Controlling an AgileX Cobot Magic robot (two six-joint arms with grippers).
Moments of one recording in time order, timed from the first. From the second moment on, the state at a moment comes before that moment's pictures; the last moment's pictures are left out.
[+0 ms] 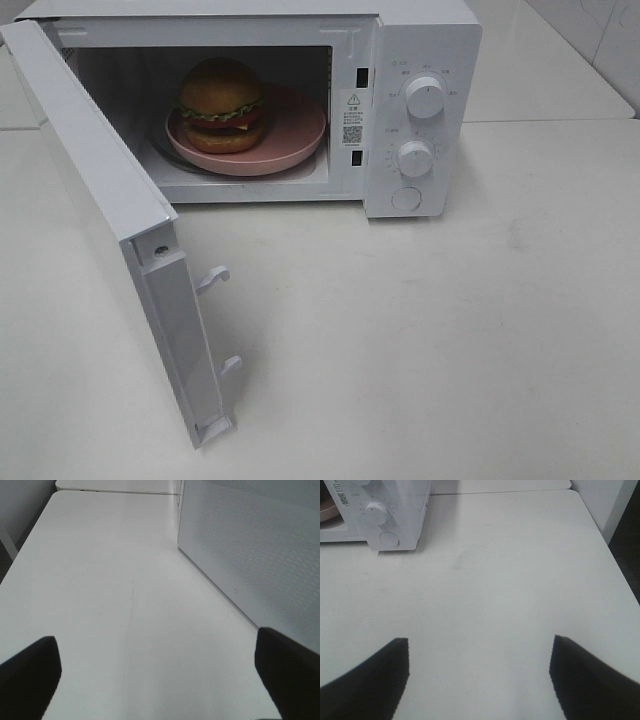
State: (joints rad) left arm 0.05 -0.01 -0.52 -0.05 1.08 0.00; right arm 0.15 0.00 -0.51 -0.08 1.01 0.17
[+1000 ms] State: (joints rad) left arm 0.05 0.16 -0.56 -0.06 0.94 0.00; right arm 0.15 0.00 -0.51 -0.08 1.01 0.17
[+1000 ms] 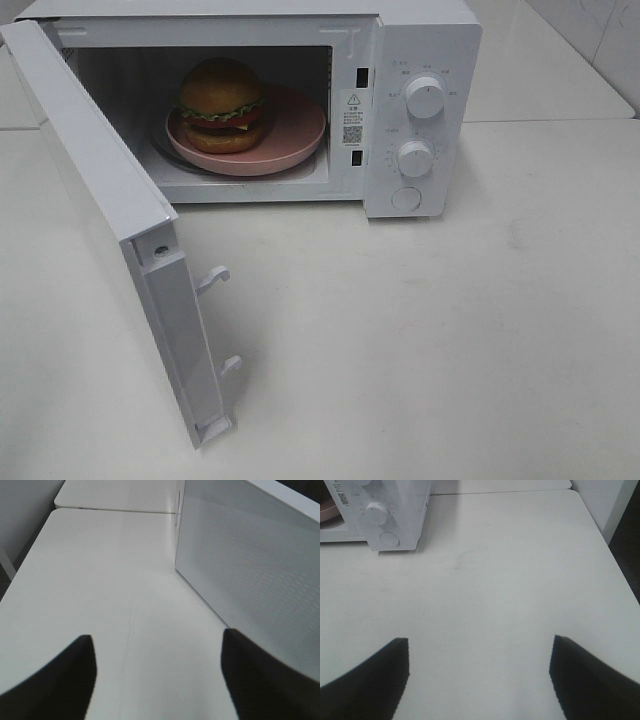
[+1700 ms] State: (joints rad) left arm 0.05 0.59 -0.52 -0.05 0.42 0.03; right arm 0.15 0.00 -0.51 -0.08 1.01 0.17
